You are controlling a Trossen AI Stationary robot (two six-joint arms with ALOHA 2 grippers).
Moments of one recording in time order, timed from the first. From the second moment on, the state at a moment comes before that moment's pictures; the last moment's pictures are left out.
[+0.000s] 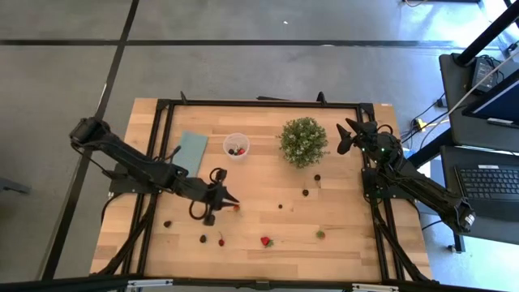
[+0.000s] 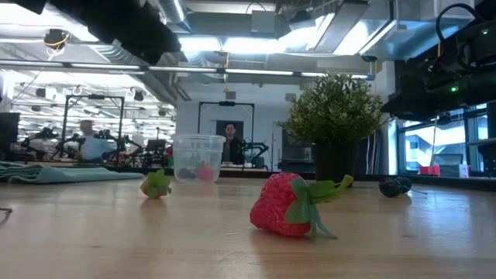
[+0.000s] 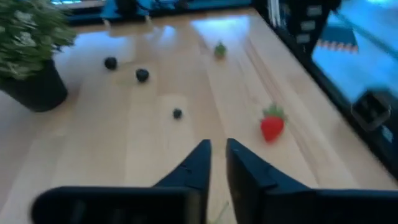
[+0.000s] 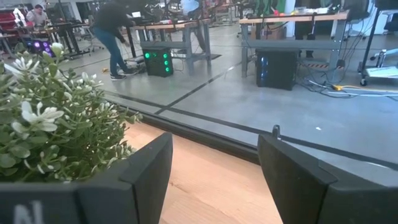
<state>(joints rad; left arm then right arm) -0.40 1.25 0.62 0.14 -0.23 -0.10 -0.72 0.14 0.01 0.05 0.19 0.13</state>
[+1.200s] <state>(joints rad) -0.38 1.31 0.62 -0.03 -0.20 -0.03 -0.72 0.14 0.01 0.05 0.19 0.13</state>
